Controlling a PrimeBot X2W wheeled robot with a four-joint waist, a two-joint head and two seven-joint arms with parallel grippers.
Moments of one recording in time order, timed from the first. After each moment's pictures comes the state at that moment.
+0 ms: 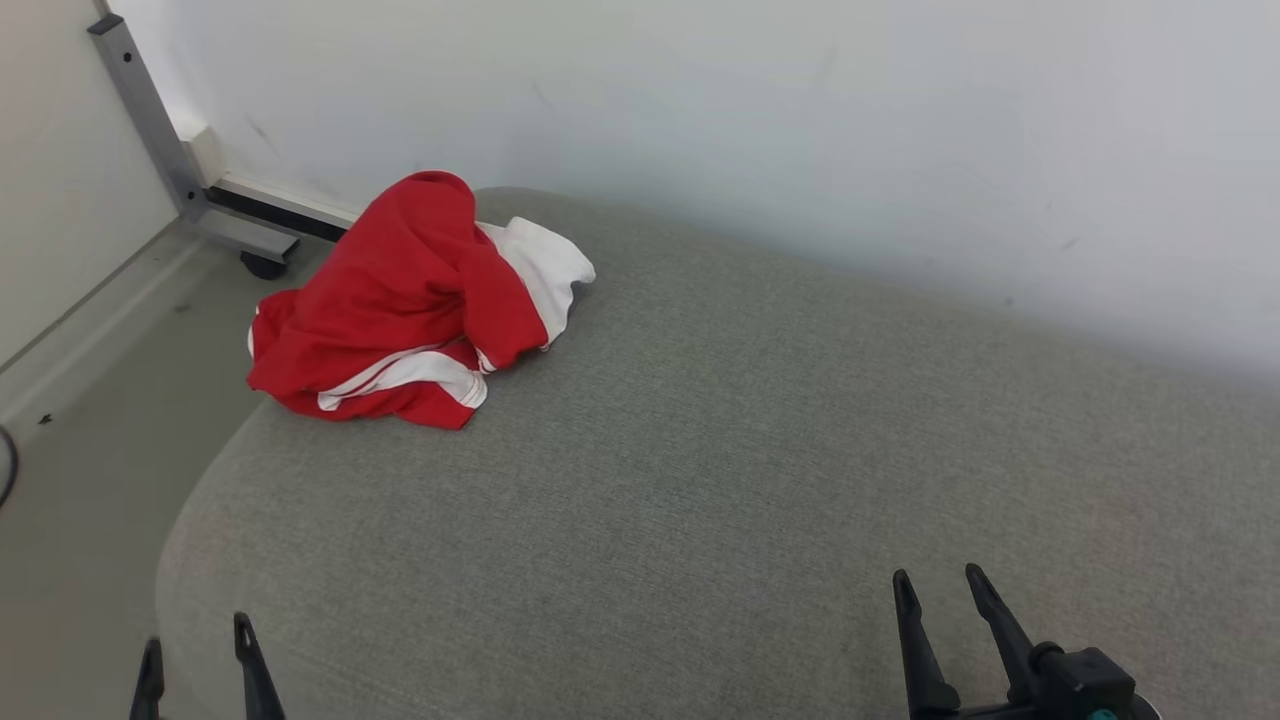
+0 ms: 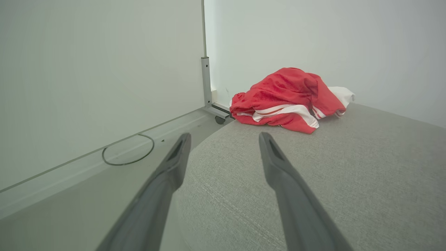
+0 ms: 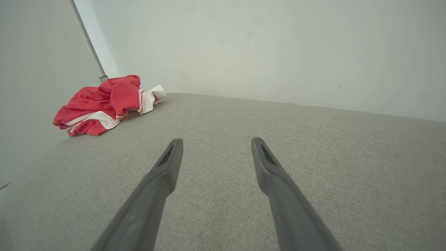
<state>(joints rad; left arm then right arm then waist) 0.08 0.09 0.08 0.16 -0.18 0.13 -0.25 0.02 -0.05 0.02 0.26 0.13 0.13 -0.26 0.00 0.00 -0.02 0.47</state>
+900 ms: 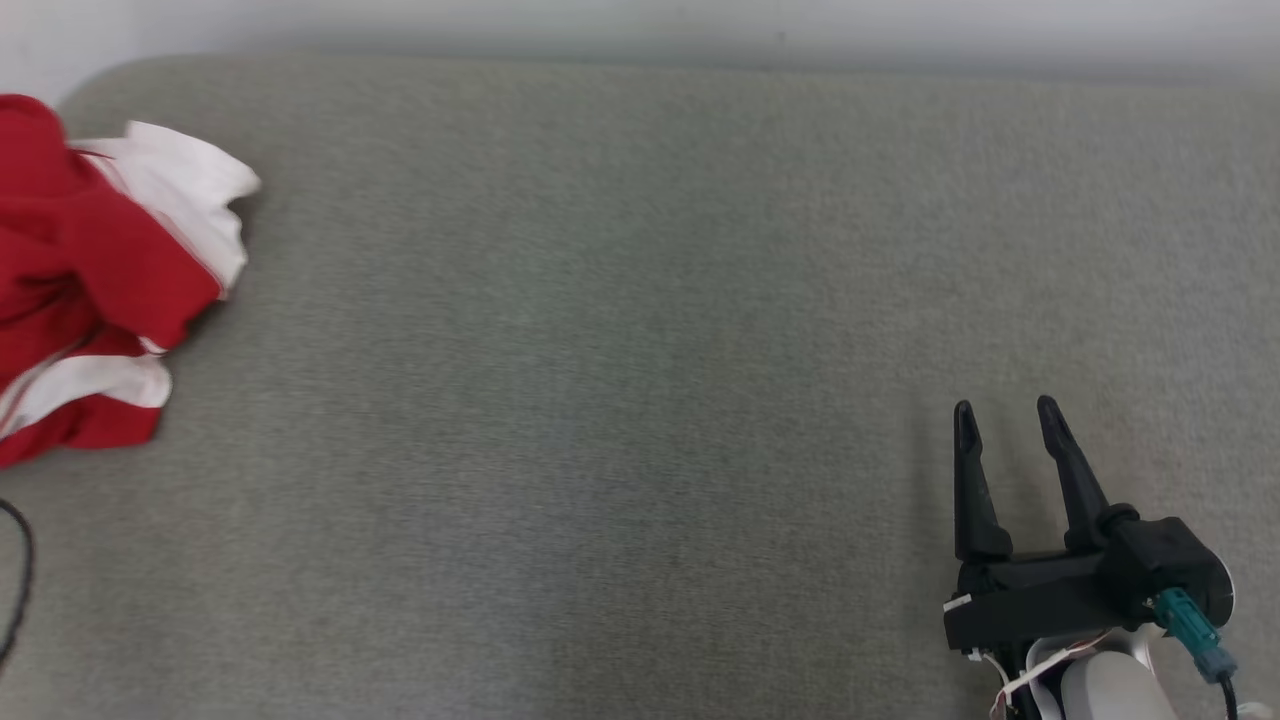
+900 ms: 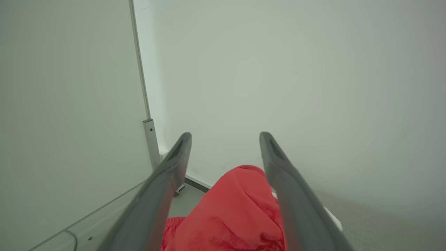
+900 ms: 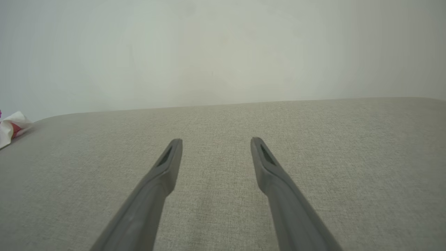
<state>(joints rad) -0.59 0.40 0.28 0.41 -0.38 0.04 -0.18 -0.16 -0.05 -0.09 0.16 0.06 0.13 -0.26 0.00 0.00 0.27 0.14</state>
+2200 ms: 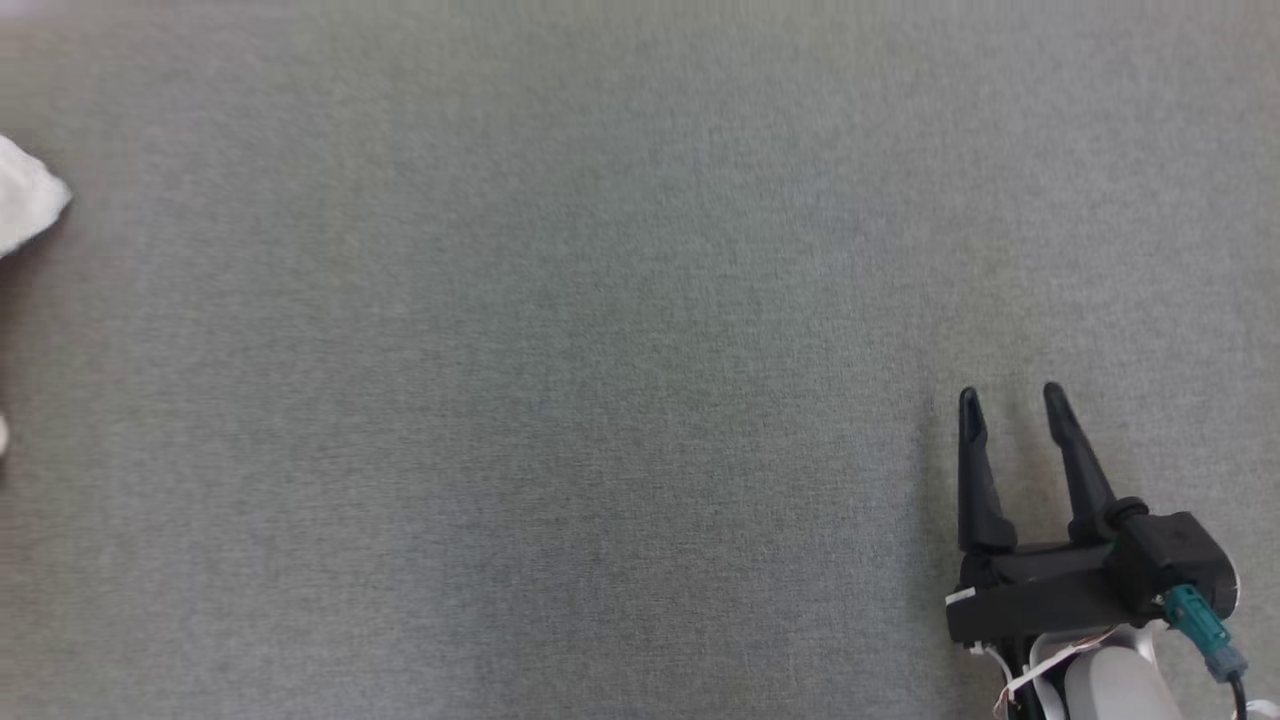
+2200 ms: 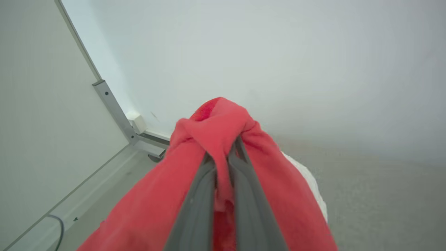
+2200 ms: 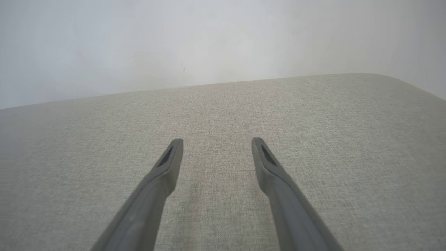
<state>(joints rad) -0.91 0.57 0.17 0.87 -0.37 -0.04 -0.09 -0.17 -0.05 -0.09 0.13 0.07 0.13 -0.26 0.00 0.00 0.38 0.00</state>
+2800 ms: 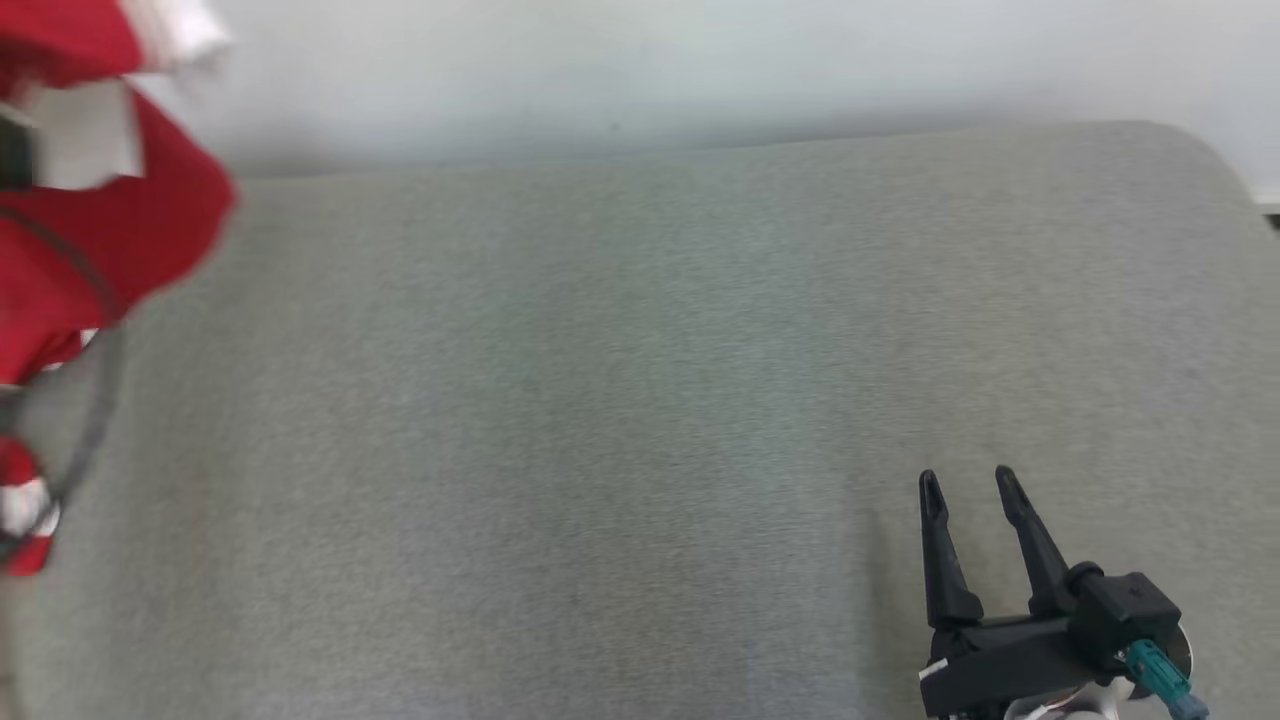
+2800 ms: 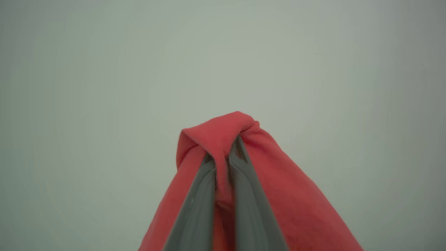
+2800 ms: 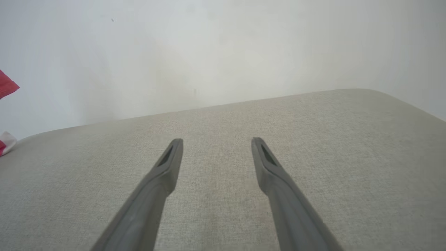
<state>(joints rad) -0.97 0.43 0.00 0.38 -0.38 -0.10 -0.03 -0.09 -0.05 -0.03 0.19 0.14 0.13 -0.26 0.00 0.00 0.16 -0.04</state>
